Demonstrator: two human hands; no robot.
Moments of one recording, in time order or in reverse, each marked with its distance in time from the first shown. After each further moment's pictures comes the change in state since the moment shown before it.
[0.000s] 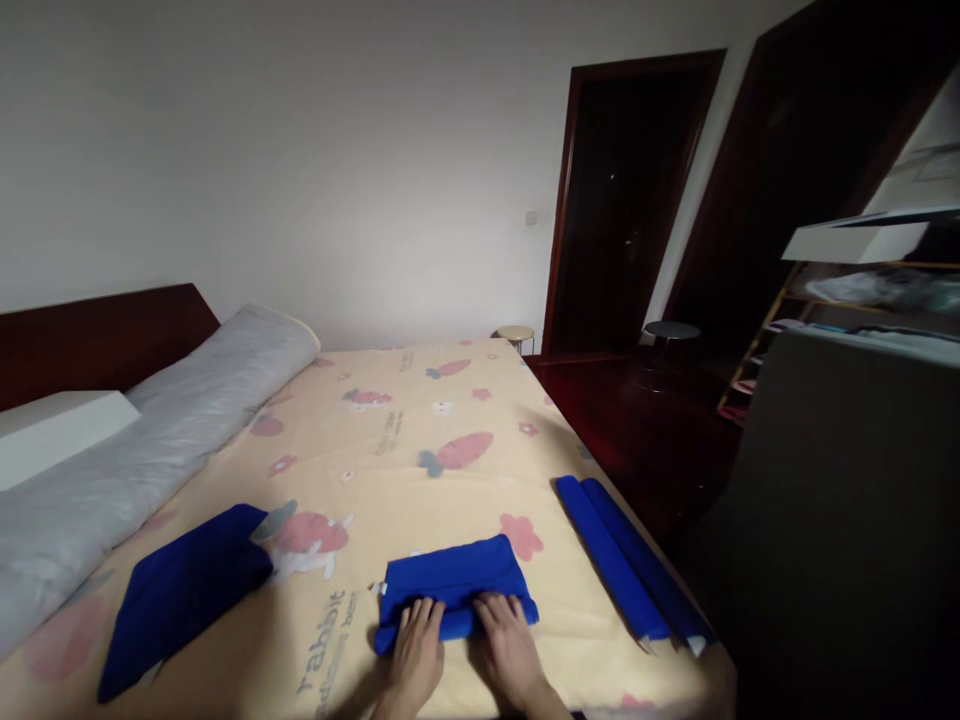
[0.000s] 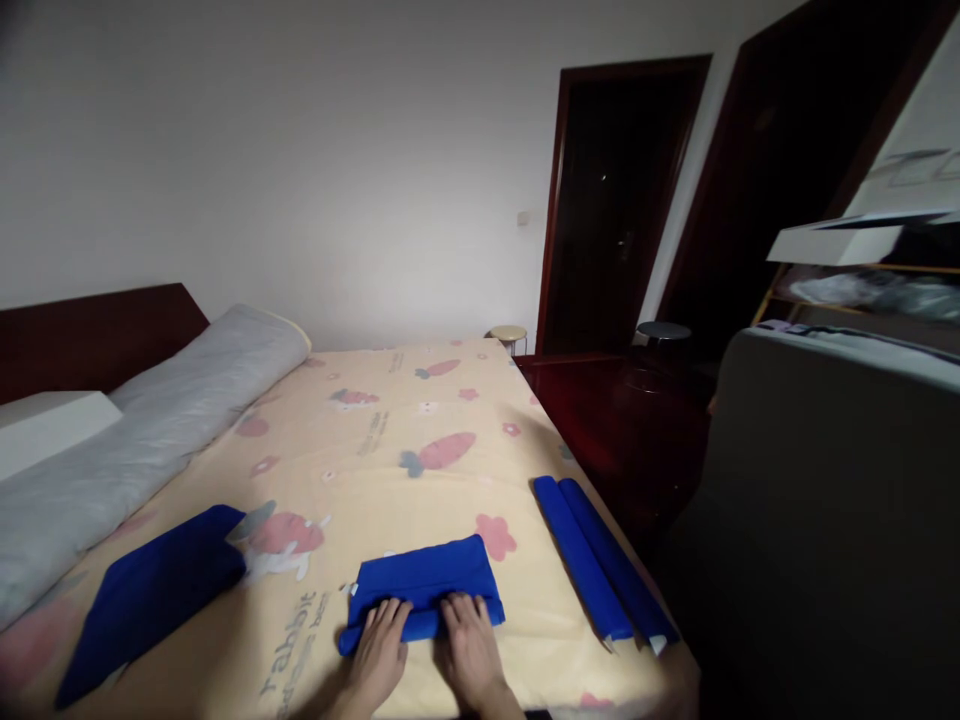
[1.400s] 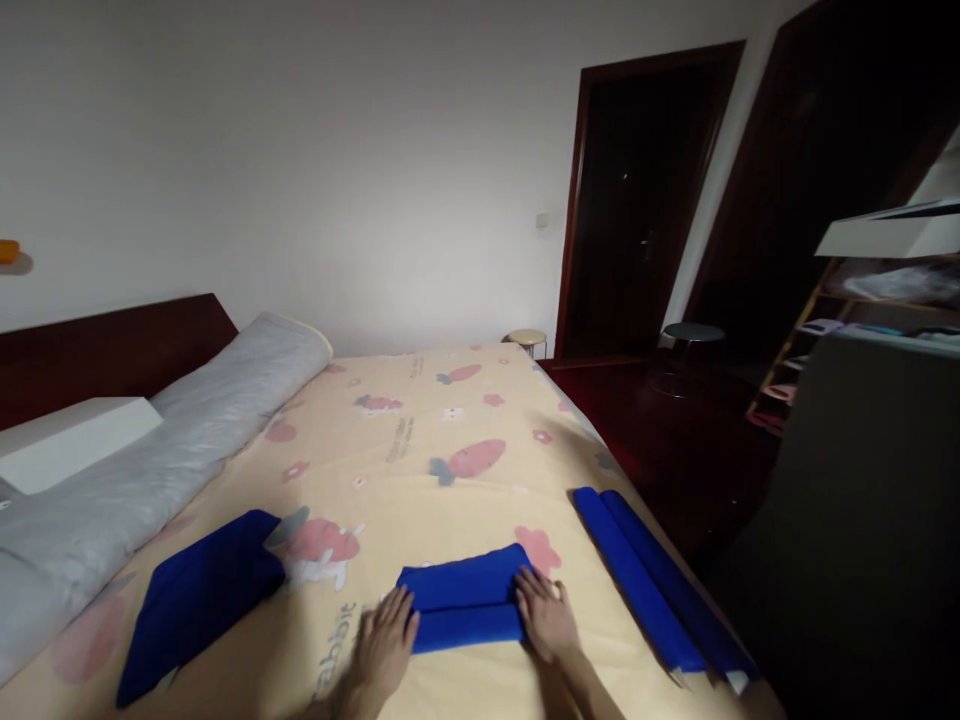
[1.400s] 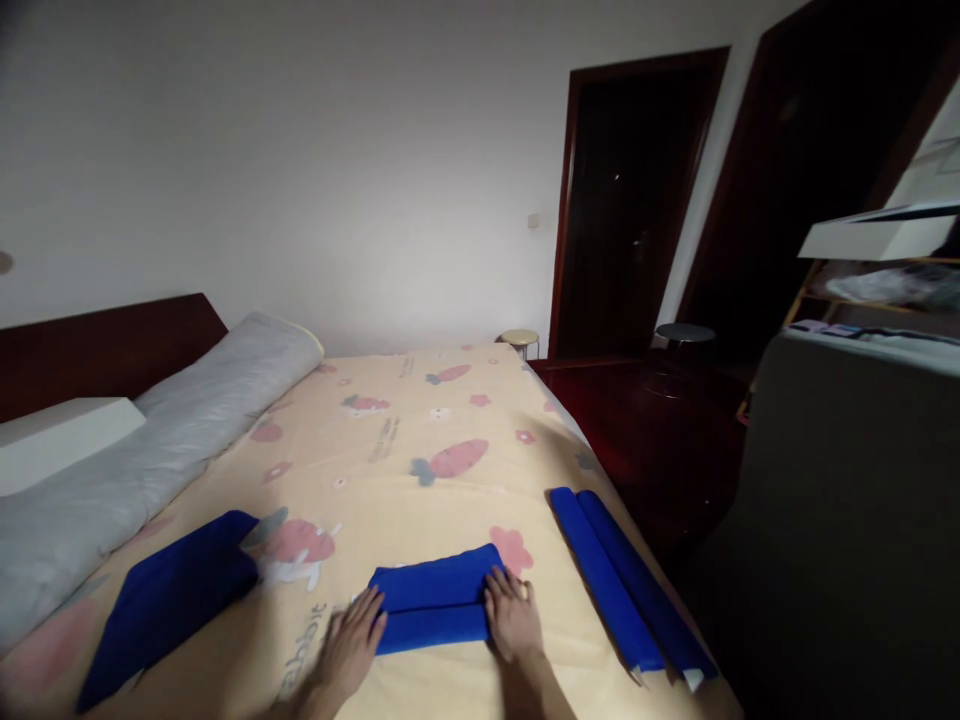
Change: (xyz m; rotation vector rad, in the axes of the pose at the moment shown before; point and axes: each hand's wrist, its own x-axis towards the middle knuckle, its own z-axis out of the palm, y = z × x) left_hand 0.006 -0.066 -0.032 0.099 0.165 -0.079; right_hand 0.042 0.056 -0.020 -0.068 -0.101 0.200
